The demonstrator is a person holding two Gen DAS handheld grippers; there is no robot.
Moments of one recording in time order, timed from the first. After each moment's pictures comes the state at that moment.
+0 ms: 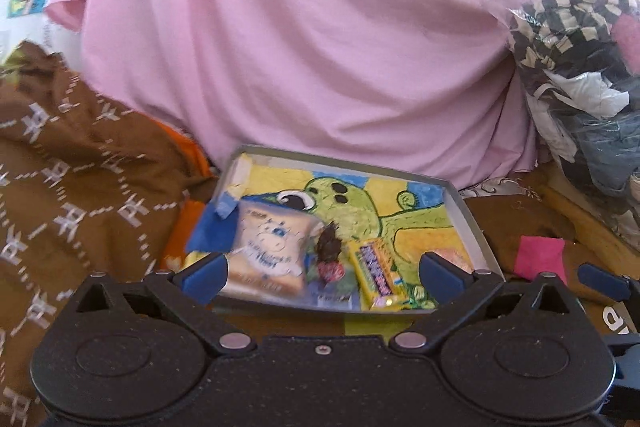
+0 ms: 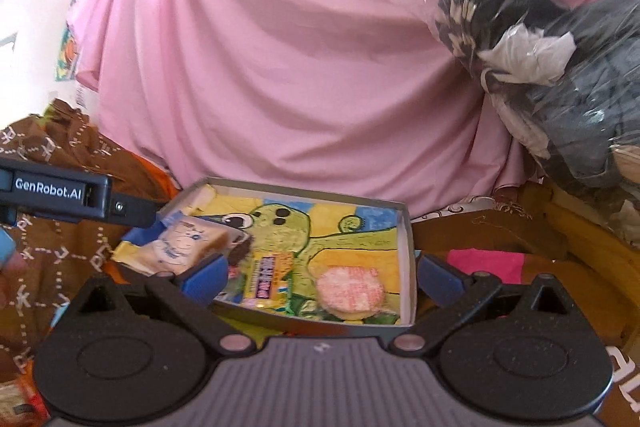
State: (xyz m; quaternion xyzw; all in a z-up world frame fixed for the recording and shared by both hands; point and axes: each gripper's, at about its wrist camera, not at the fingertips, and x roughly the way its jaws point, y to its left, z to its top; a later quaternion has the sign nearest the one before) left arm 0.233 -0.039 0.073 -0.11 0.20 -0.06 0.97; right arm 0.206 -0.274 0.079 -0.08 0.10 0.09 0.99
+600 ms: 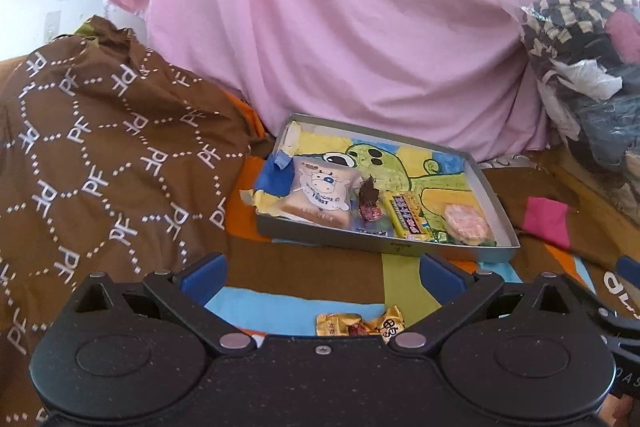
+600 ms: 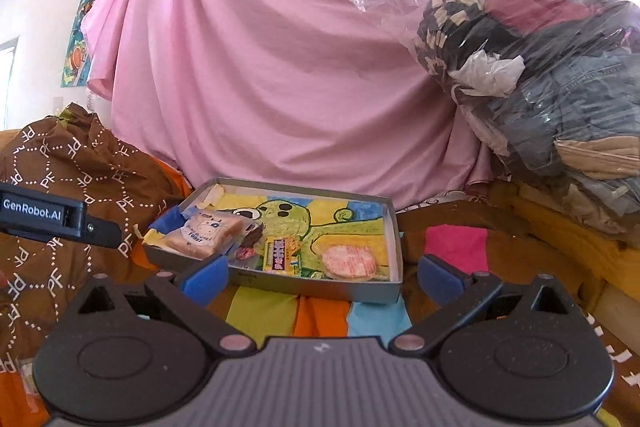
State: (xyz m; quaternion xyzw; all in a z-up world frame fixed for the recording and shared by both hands) left arm 0.149 -0.011 0.057 -0.12 0.22 -0.02 0.97; right arm 0.119 -0.261 0.065 -0.07 0.08 0.05 0.99
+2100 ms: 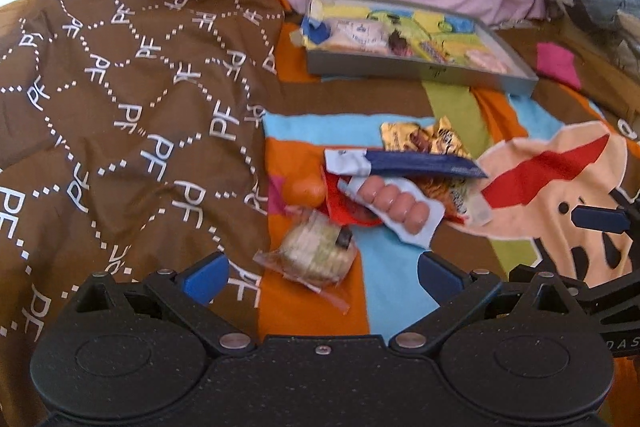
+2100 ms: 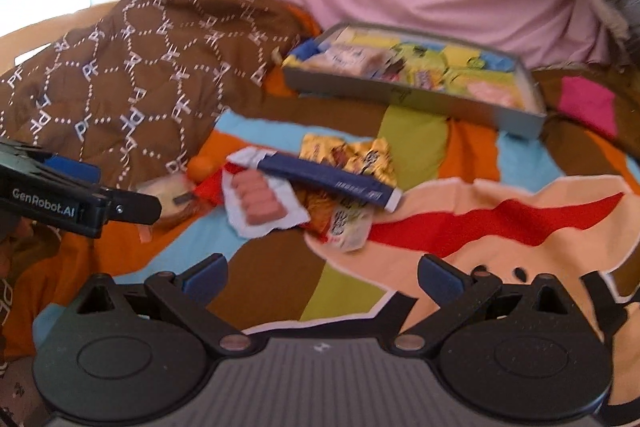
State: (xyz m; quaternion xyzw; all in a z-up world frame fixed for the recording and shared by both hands) left arm 0.073 0.034 -0.029 -0.04 0.35 -0.04 0.93; right arm 0.078 -0.202 -0.022 -0.11 0.29 0.19 0.93
